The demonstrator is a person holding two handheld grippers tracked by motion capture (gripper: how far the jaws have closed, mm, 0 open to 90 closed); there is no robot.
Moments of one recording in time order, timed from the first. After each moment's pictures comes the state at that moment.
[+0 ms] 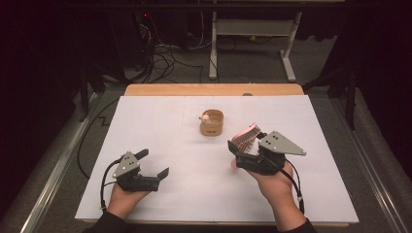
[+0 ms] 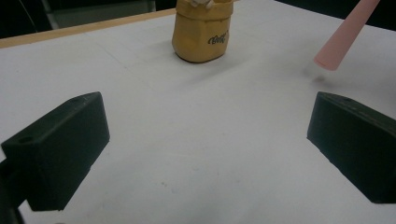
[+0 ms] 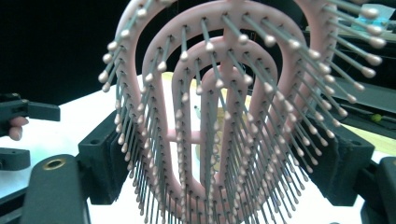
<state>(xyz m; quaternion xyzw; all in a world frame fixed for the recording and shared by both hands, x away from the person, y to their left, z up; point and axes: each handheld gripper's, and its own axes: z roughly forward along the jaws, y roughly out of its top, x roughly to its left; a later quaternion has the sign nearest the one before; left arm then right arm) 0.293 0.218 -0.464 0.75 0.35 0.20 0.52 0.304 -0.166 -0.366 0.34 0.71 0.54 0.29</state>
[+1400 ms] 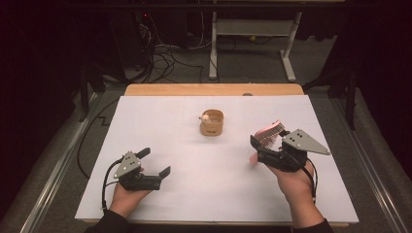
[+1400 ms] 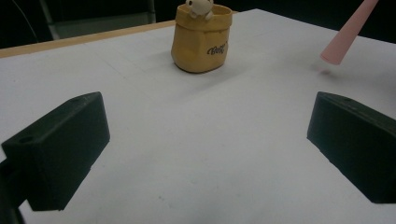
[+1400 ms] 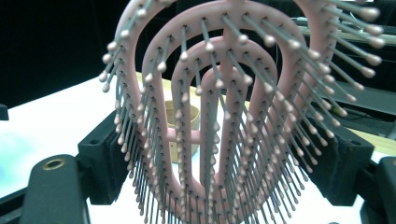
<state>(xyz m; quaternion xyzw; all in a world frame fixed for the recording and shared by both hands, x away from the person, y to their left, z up) 0.297 0.215 -0.469 0.74 0.35 0.20 0.54 0.312 -0.215 -0.368 0.38 0.69 0.53 0.32</state>
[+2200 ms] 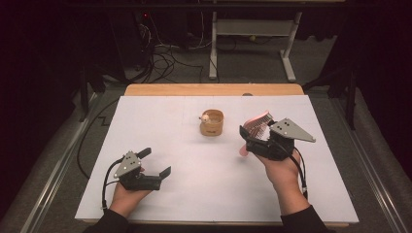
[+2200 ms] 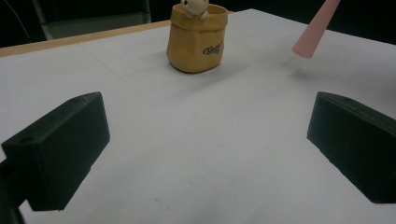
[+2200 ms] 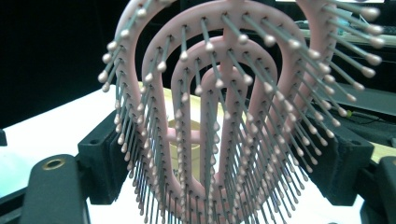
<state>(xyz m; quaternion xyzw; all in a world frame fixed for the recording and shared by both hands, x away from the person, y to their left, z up) 0.299 0.214 -0.470 0.74 0.34 0.19 0.54 0.337 -0.189 -0.362 0.38 0.68 0.54 0.31</state>
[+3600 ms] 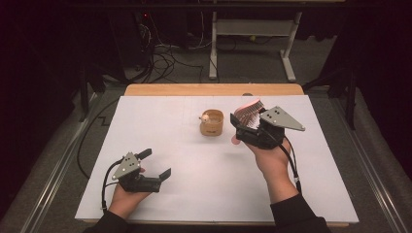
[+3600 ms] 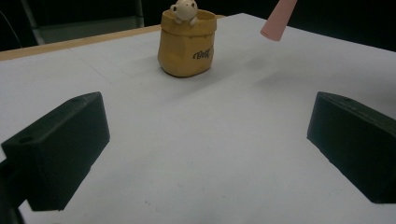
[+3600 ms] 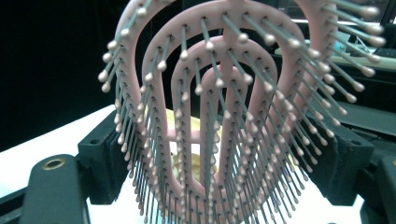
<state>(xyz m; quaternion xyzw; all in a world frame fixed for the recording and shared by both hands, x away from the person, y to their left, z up) 0.294 0.214 -0.467 0.74 0.33 0.19 0.55 0.353 -0.163 -0.341 0.36 0.67 0.55 0.33</state>
